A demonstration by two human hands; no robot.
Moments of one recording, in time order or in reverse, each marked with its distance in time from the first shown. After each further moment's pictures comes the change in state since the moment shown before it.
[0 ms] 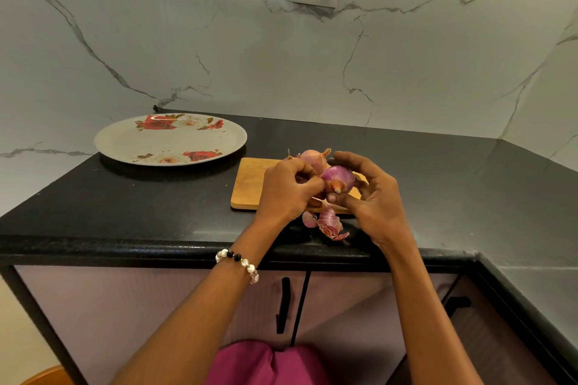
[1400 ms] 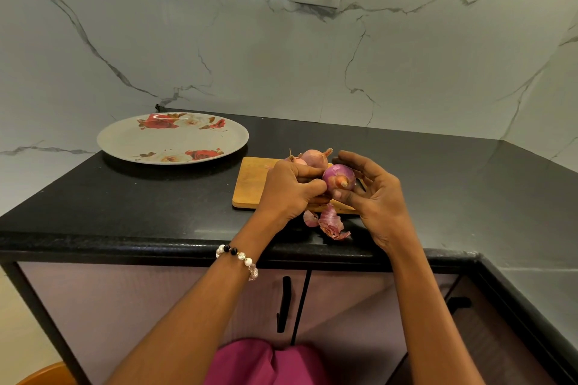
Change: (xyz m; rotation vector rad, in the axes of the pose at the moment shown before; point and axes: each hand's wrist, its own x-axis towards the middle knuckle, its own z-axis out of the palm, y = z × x) left_hand -0.002 0.005 -0.004 -0.257 -0.138 -0.201; right_hand -0.001 -0.005 0.000 0.192 0.003 0.095
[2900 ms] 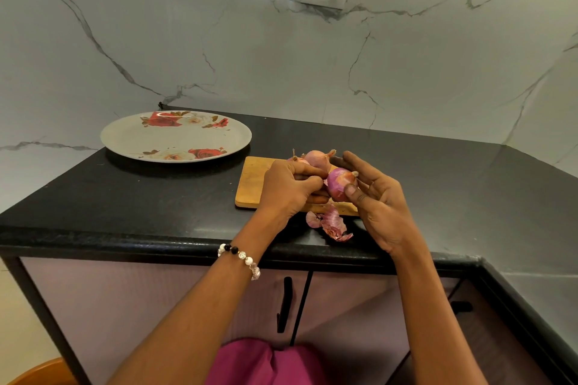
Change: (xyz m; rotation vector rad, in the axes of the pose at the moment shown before) left_hand 0.001 0.001 -0.002 -0.141 0.068 -0.065; right_hand -0.001 0.006 -0.005 0.097 -0.051 0.087
